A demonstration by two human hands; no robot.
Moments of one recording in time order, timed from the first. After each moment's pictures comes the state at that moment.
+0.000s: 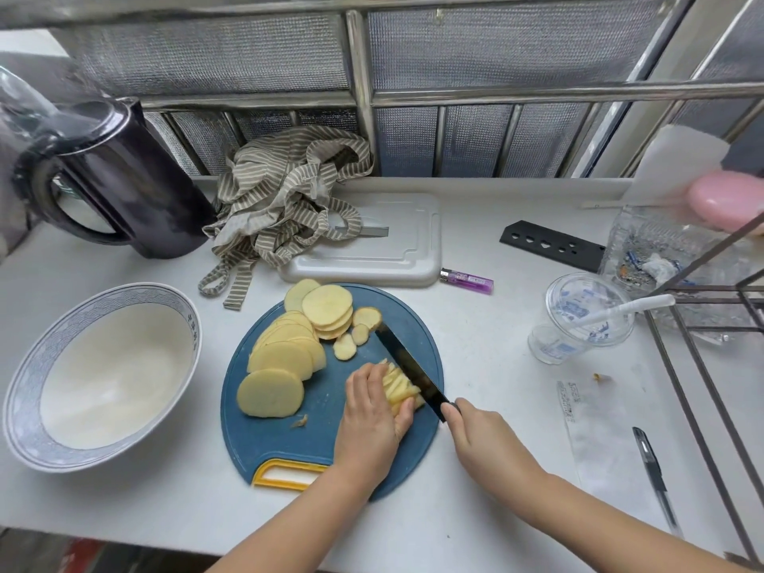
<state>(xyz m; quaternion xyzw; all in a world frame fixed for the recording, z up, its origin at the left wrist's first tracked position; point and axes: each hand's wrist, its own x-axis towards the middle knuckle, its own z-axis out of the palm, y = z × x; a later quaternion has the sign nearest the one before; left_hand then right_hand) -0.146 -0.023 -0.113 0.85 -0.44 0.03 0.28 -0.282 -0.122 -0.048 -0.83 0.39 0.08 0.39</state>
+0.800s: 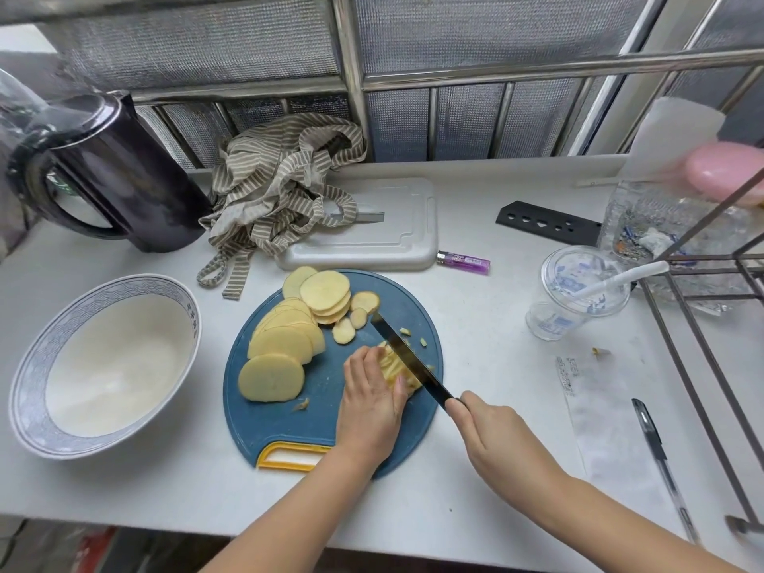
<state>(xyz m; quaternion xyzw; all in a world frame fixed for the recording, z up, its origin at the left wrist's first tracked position) -0.149 -0.021 -0.107 0.86 -0.42 0.00 0.30 -0.304 -0.105 -0.028 -0.84 0.36 0.04 0.40</state>
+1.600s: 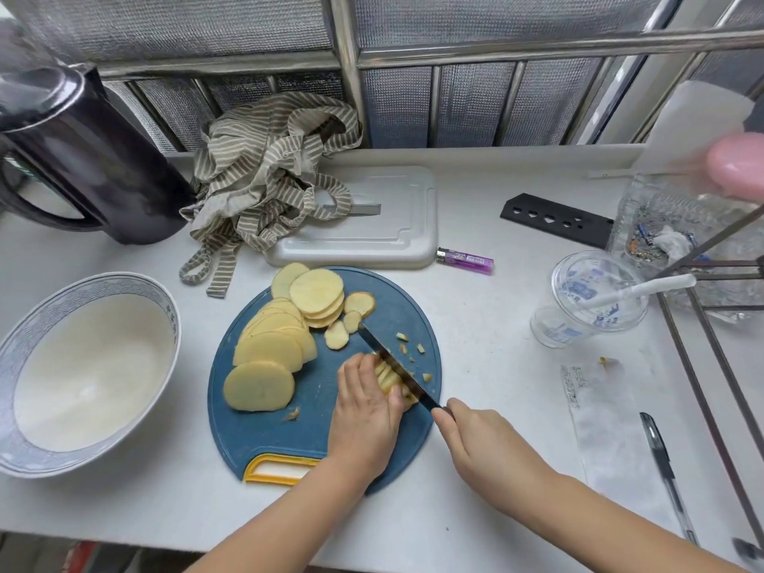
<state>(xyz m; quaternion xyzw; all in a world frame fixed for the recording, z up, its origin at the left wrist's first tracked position) -0.147 -0.025 -0.112 0.86 -0.43 0.04 0.27 -0.286 -0.116 -0.038 -0.86 0.33 0.11 0.38</state>
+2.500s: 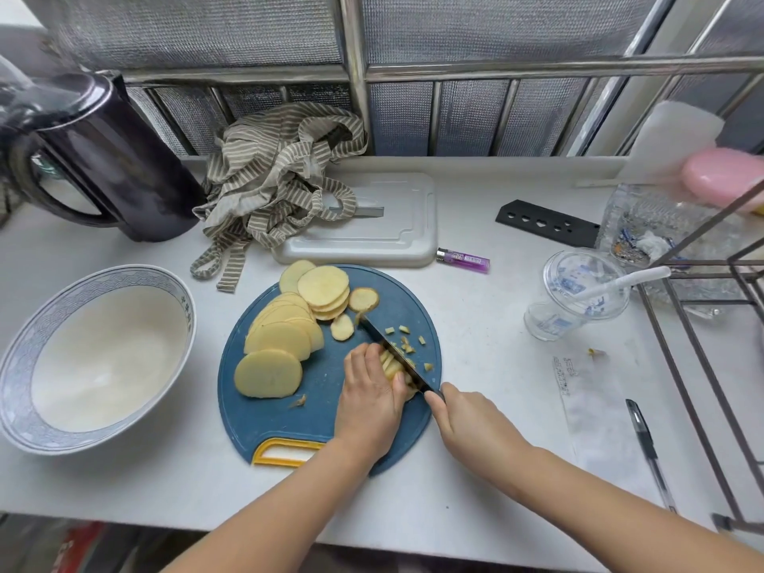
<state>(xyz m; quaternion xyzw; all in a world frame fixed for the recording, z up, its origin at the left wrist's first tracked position) -0.146 -0.026 -0.108 0.86 -0.43 0.01 0.28 -0.274 -0.109 -0.041 -0.86 0.36 0.13 0.34</state>
